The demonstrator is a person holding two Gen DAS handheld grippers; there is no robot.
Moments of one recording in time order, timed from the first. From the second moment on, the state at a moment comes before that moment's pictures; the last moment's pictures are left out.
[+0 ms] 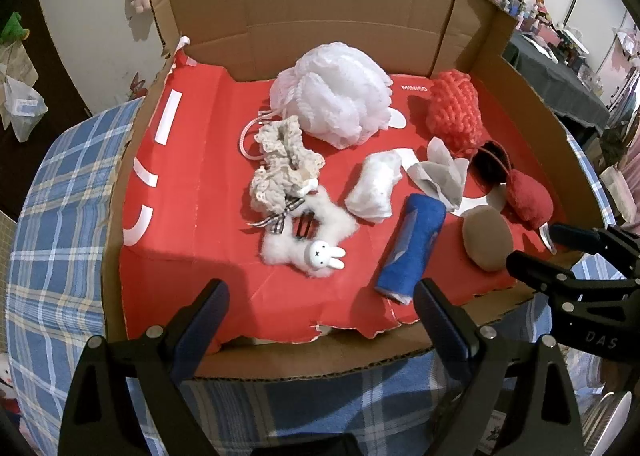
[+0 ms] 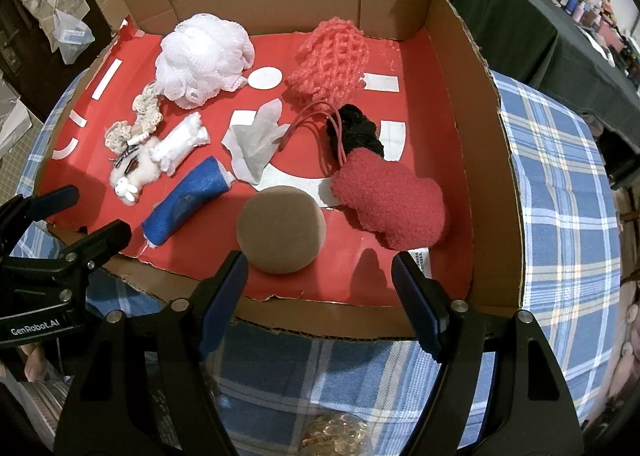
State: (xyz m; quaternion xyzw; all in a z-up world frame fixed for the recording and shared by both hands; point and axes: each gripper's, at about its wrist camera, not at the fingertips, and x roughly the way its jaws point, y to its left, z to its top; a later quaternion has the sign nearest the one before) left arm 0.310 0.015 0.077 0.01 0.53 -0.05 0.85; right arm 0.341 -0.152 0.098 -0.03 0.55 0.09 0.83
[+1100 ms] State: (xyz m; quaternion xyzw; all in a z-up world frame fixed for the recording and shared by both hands) left arm 0.311 0.015 0.076 0.00 0.53 -0.05 0.85; right arm 0.341 -0.152 0.098 -0.03 0.55 0.09 0.83
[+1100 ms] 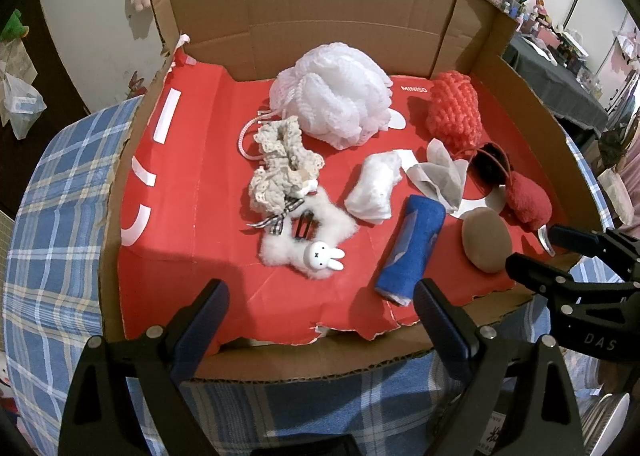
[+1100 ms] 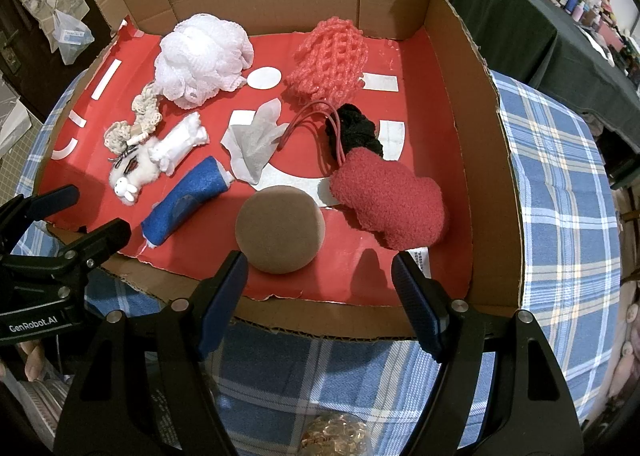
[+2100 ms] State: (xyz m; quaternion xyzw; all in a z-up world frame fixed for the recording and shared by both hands) left arm 0.301 0.019 0.095 -0.02 0.50 -0.06 0.86; right arm 0.335 -0.148 0.109 -0.04 0.53 0.09 0.84
